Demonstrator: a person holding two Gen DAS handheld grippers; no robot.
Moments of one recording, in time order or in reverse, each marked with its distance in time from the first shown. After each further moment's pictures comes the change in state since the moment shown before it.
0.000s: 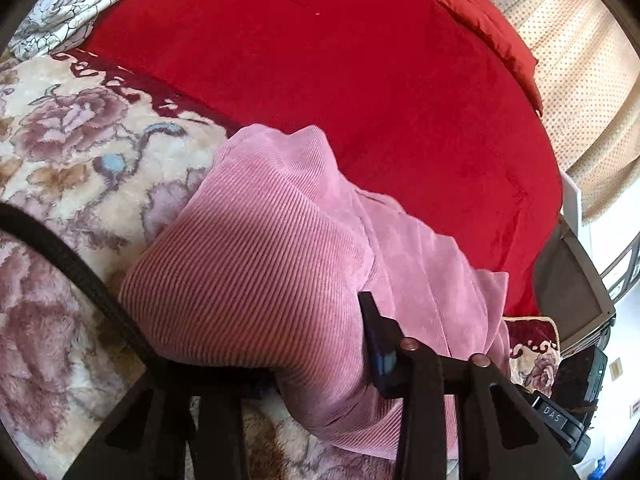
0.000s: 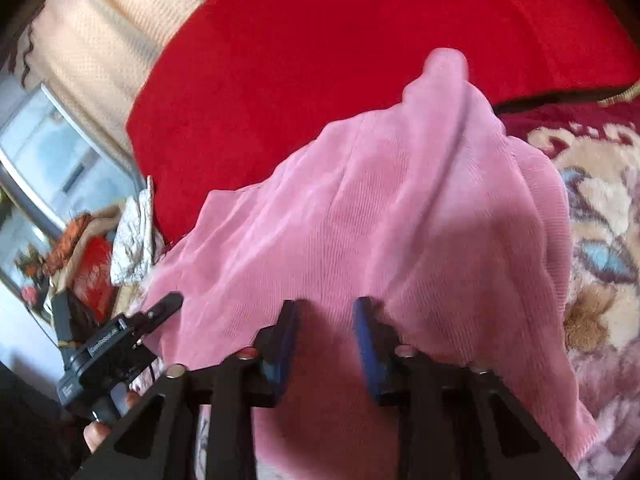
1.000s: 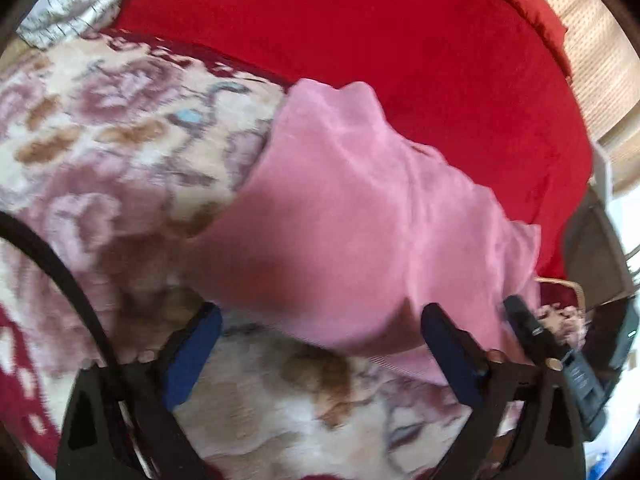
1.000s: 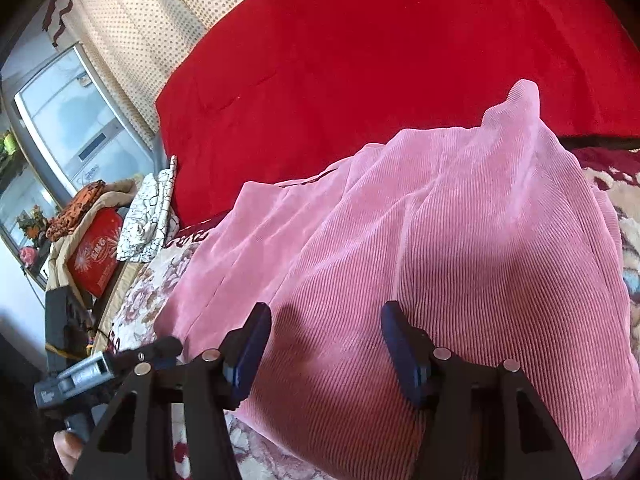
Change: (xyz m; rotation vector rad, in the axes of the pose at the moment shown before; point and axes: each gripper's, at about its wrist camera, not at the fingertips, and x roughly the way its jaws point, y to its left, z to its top) left arm -0.050 0.033 -0.018 -0.018 0.180 0.110; right arm 0.015 0.057 -0.011 -0.164 -0.017 -0.003
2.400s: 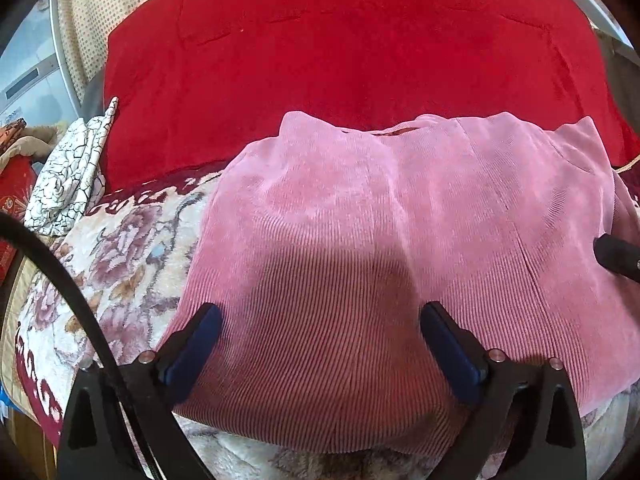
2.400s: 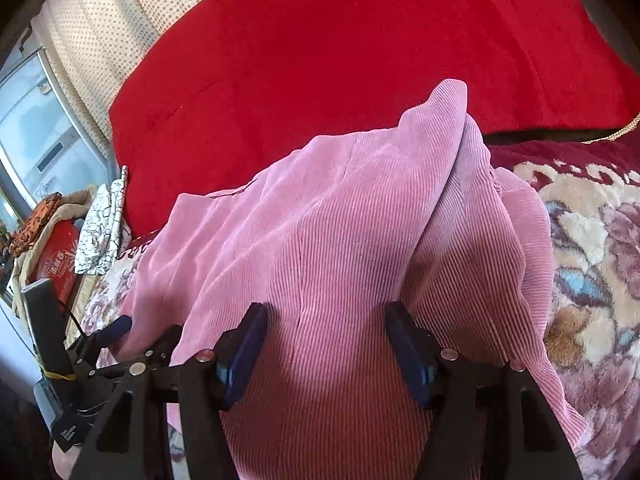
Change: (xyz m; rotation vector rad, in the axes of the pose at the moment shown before) left arm 0.043 -0.085 -0.012 0.521 -0.171 0.464; right arm -0.007 -0.040 0.008 0.054 -0.001 -0.166
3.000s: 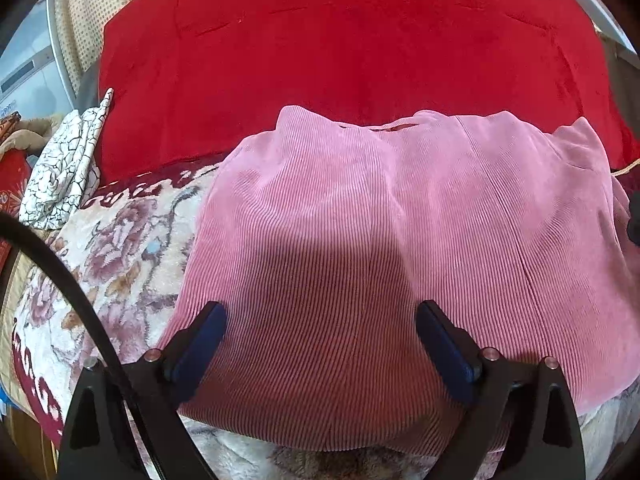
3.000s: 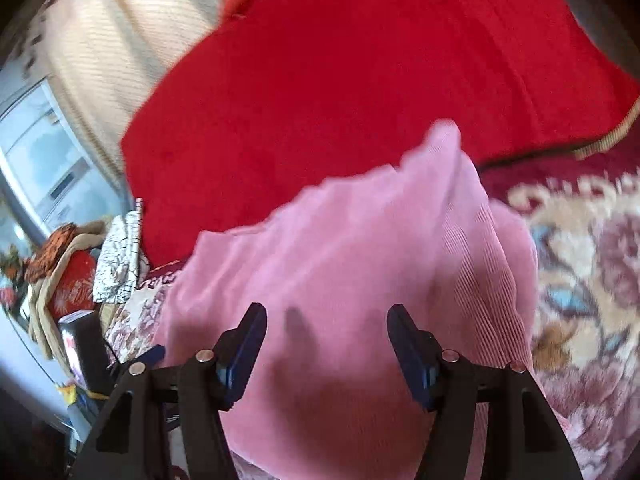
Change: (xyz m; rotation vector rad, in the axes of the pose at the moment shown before) left arm 0.002 0.004 0.005 -0.006 0.035 -0.028; right arm -0.034 0.010 0.009 0.025 -0.114 0.043
